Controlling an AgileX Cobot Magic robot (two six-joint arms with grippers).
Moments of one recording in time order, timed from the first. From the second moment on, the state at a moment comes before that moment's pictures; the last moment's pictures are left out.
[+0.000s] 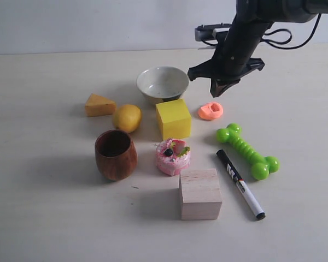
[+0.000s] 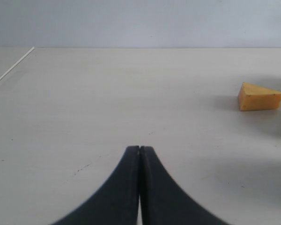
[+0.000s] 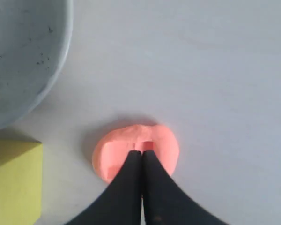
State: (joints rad) left arm 0.08 0.01 0.00 -0.04 0.37 0.08; right arm 0.29 2.25 -1.76 0.13 0.95 -0.08
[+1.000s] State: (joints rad) left arm 0.08 0.01 0.00 -0.04 0.37 0.08; right arm 0.28 1.20 -1.09 0.34 0.70 -0.10
